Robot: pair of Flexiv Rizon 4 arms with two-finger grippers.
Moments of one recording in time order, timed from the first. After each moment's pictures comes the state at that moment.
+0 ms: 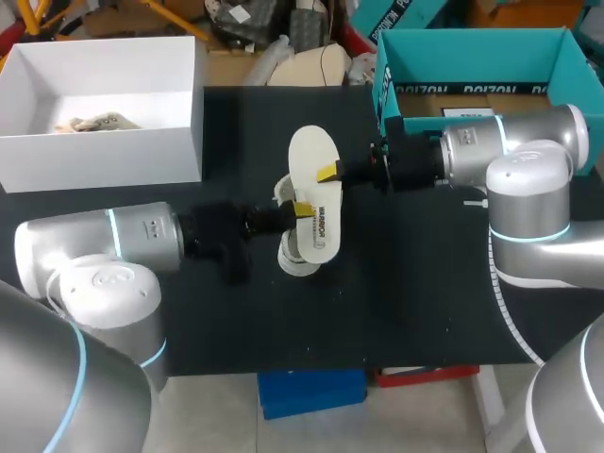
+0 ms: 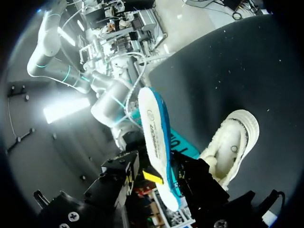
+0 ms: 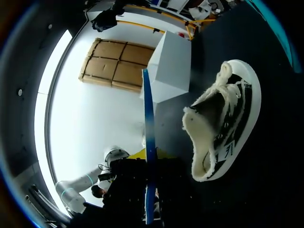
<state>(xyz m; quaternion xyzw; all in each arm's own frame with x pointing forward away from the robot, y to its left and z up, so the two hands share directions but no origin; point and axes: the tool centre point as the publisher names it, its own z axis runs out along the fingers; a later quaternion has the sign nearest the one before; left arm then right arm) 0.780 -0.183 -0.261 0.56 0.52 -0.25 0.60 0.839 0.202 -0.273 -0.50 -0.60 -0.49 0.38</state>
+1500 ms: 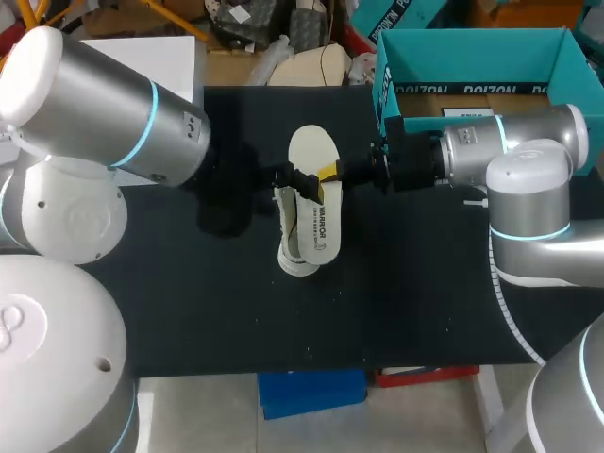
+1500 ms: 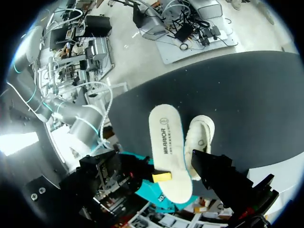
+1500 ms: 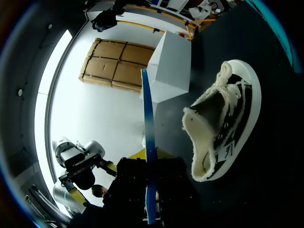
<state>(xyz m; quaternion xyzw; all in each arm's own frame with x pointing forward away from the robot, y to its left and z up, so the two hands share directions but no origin) 0.752 -0.176 -0.206 0.72 0.59 -0.13 0.35 0.839 0.201 -0.273 -0.50 -0.60 -0.49 0.38</state>
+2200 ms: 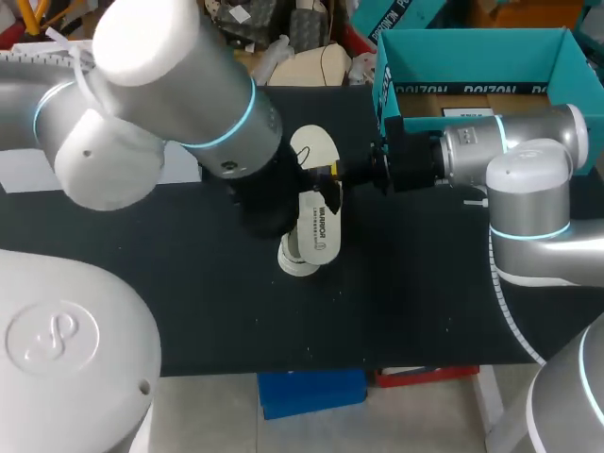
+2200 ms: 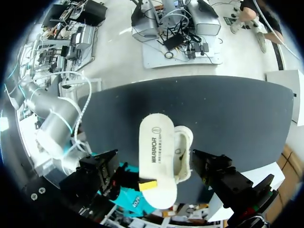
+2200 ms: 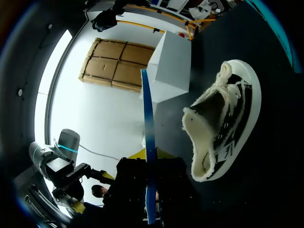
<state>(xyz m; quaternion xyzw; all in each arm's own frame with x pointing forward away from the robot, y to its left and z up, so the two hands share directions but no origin) 0.740 -0.185 -0.215 0.70 0.68 -0.03 0.22 0.839 0.201 -0.273 -0.50 -0.60 -0.49 0.39</state>
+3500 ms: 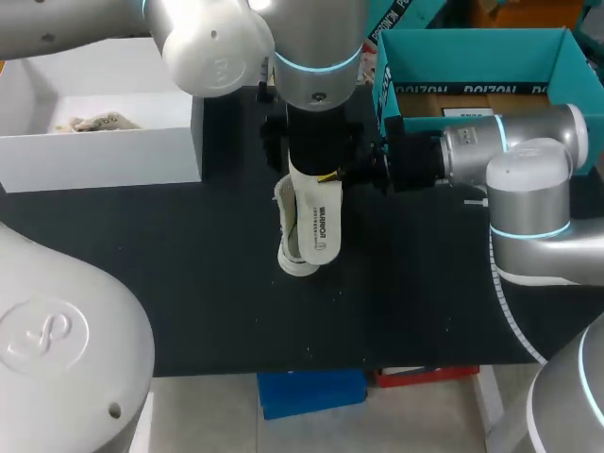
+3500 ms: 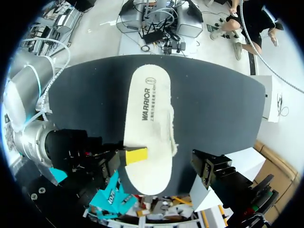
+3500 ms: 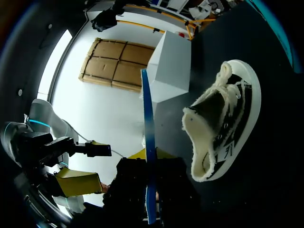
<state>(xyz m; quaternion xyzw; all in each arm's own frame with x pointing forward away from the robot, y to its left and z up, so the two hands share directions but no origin) 0.838 -0.196 -0.213 0.68 0.72 0.09 0.10 0.840 0.201 -0.273 -0.50 -0.60 -0.49 0.39</state>
